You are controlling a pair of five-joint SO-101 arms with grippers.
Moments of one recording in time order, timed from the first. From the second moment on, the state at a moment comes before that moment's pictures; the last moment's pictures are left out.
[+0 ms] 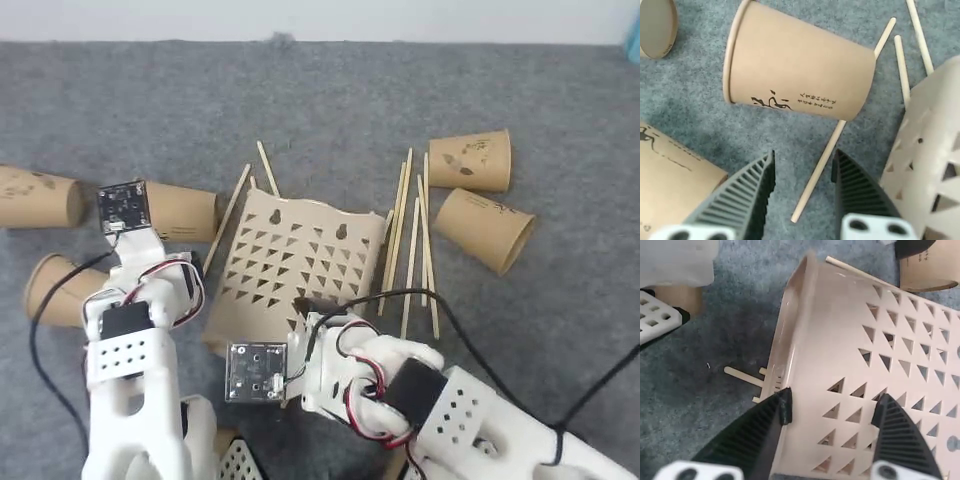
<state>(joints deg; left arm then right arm) -20.7 -49.0 71.6 44.4 3.3 -61.9 -56.8 59.2 61.1 33.7</state>
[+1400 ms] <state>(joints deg) -20.7 -49.0 71.6 44.4 3.3 -41.6 -56.5 61.0 46.8 35.9</state>
